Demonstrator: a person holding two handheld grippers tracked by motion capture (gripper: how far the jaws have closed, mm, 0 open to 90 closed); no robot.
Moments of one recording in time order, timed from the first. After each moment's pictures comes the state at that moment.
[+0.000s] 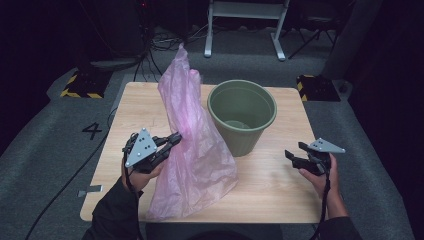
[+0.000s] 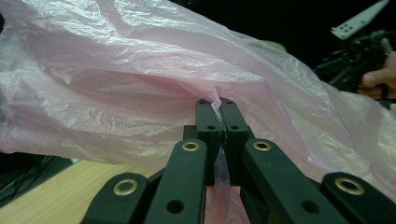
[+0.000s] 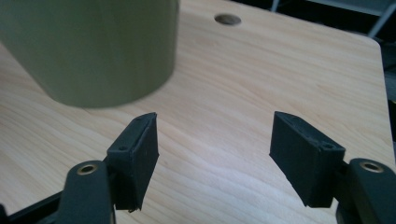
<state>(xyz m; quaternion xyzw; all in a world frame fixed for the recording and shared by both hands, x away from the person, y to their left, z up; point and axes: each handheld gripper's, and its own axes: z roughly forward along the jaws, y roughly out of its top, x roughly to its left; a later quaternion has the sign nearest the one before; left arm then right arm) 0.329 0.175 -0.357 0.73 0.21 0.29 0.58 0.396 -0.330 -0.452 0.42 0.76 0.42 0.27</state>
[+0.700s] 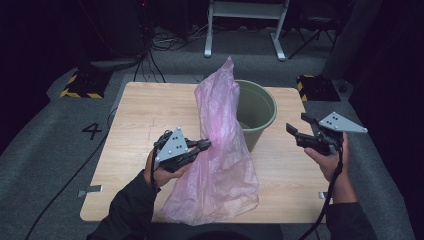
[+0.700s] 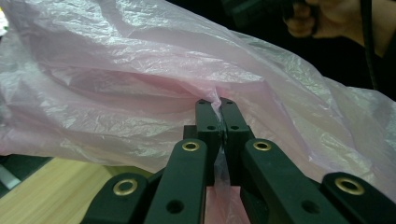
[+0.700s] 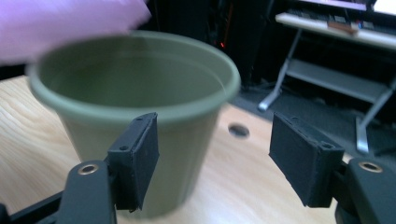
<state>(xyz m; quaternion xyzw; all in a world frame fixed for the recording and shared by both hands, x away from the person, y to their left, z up) 0.345 0.117 -0.356 0.78 0.14 0.21 0.57 0.391 -0.295 -0.334 0.33 0.73 0.50 0.32</state>
